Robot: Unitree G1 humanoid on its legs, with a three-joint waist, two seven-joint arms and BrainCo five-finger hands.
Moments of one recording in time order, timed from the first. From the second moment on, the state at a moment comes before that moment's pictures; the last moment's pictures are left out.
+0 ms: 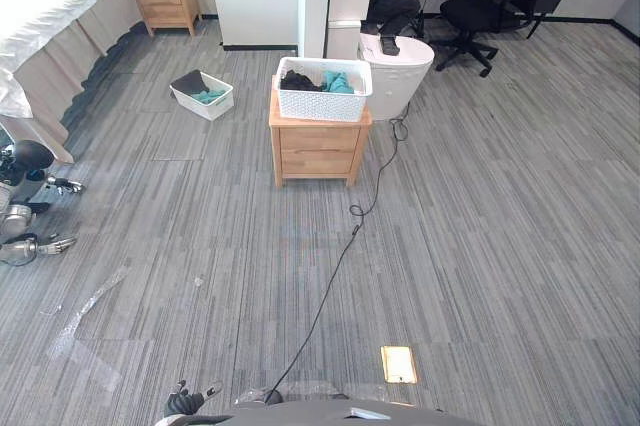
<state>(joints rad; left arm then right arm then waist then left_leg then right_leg) 0.16 0.11 0.10 1.11 -0.12 -0.13 0.14 0.16 -0.11 -0.15 1.12 -0.01 -0.06 -0.12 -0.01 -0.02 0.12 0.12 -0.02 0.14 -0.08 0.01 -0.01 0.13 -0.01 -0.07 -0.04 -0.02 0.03</state>
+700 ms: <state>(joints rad) 0.22 0.09 0.29 1.08 -0.17 -0.13 0.12 0.14 -0.09 -0.20 1.11 -0.04 -0.08 -0.11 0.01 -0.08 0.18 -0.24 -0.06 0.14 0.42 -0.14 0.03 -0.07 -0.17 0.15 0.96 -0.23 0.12</state>
